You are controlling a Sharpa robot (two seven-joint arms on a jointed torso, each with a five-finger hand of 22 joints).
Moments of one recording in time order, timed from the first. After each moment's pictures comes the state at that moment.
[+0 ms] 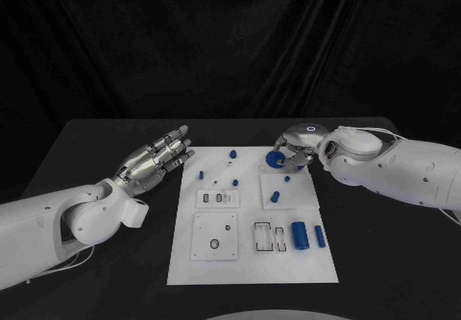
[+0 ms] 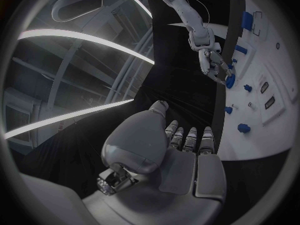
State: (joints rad) left arm 1.23 -0.98 -0.21 1.56 -0.02 0.15 0.58; left_hand 1.39 0.28 -0.11 0.18 0.61 0.17 0.00 0.04 0.03 0.00 -0.04 0.01 0.00 0.00 0.06 0.00 0.00 0.17 0.00 0.15 0.00 0.00; right arm 1.34 -0.77 -0.20 1.29 -1.67 -0.26 -0.01; right_hand 1.31 -0.04 0.18 0.13 0.40 0.91 0.08 0.21 0.22 1.47 -0.04 1.57 1.31 1.47 -0.09 1.57 1.31 0.05 1.47 0.02 1.46 1.31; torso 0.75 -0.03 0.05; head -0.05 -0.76
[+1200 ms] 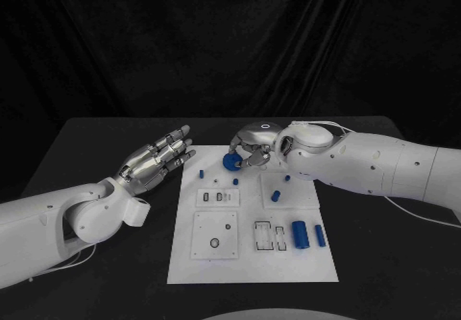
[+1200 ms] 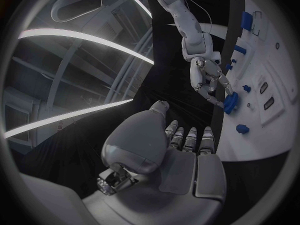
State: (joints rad) left arm 1.23 -0.96 -0.21 1.55 -0.02 0.15 0.57; left_hand 1.39 0.28 -0.10 0.16 0.62 0.17 0.00 0.04 0.03 0.00 -0.03 0.01 0.00 0.00 0.06 0.00 0.00 0.17 0.00 0.15 0.00 0.00; right arm 1.36 -0.53 -0.21 1.23 -1.55 -0.24 0.06; right_hand 1.32 -0.04 0.22 0.09 0.43 0.91 0.08 0.21 0.21 1.47 -0.03 1.57 1.31 1.47 -0.09 1.57 1.31 0.05 1.47 0.02 1.46 1.31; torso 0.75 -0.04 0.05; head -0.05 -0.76
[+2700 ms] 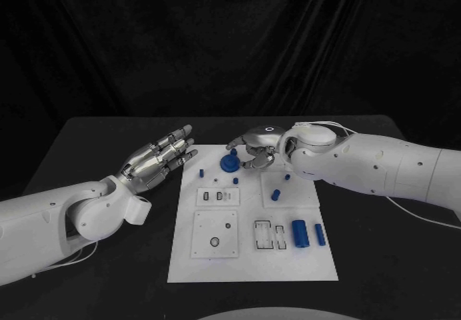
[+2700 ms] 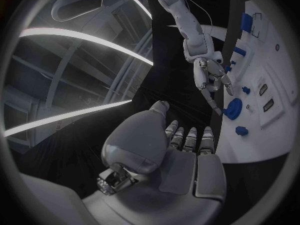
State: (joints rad) left arm 1.23 -0.96 -0.21 1.54 -0.02 0.17 0.56; left_hand 1.39 0.28 -0.09 0.16 0.62 0.17 0.01 0.05 0.03 0.00 -0.03 0.01 0.00 0.00 0.06 0.00 0.00 0.17 0.00 0.15 0.00 0.00; right arm 1.35 -0.55 -0.21 1.22 -1.52 -0.18 0.09; right_hand 1.24 -0.06 0.31 0.09 0.46 0.50 0.05 0.06 0.14 1.47 -0.04 1.57 1.31 1.47 -0.09 1.54 1.31 0.05 1.44 0.01 1.34 1.31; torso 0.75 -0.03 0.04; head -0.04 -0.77
